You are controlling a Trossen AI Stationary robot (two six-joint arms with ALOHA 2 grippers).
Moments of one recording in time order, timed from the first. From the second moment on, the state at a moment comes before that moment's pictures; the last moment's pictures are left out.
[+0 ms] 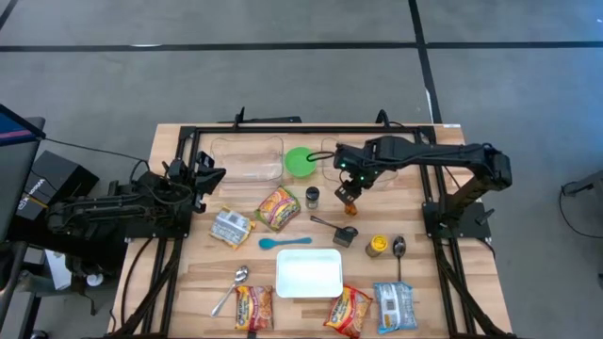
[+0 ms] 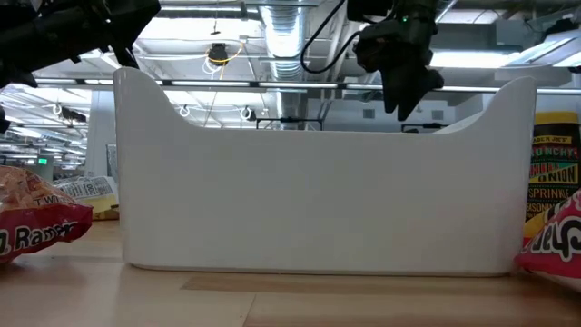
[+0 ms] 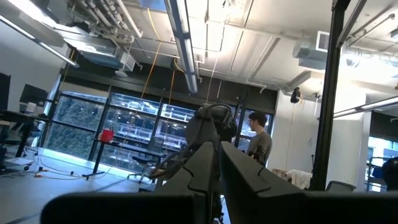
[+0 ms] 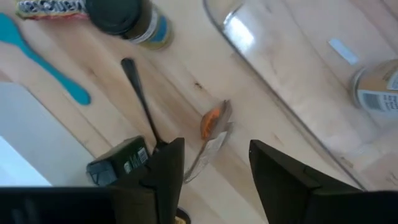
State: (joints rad) left arm 0.25 0.38 0.01 0.90 0.05 -0.29; right arm -0.16 1.57 1.37 -1.13 0.01 0.58
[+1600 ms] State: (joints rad) left arm 0.25 0.40 0.01 0.90 0.05 -0.29; right arm -0.11 1.74 1.37 -1.19 0.09 0.56
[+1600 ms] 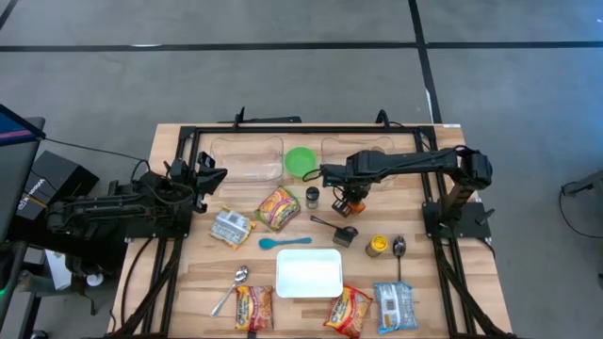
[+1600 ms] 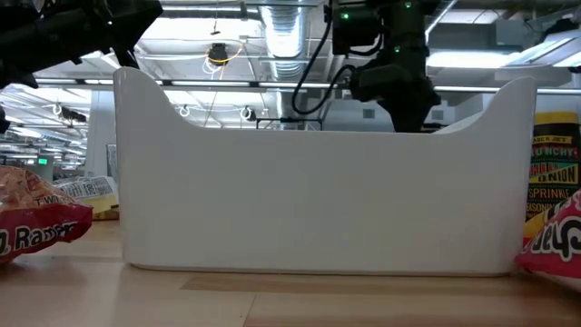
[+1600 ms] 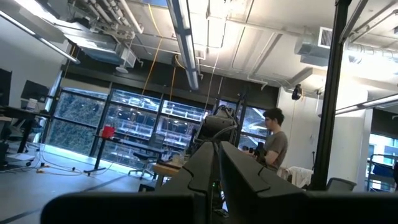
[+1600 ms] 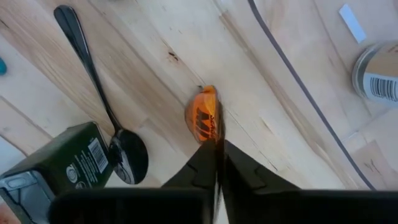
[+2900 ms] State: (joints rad) left arm 0.25 0.40 0.01 0.90 0.05 -0.29; right arm -0.11 1.40 1.37 -1.26 0.10 0.30
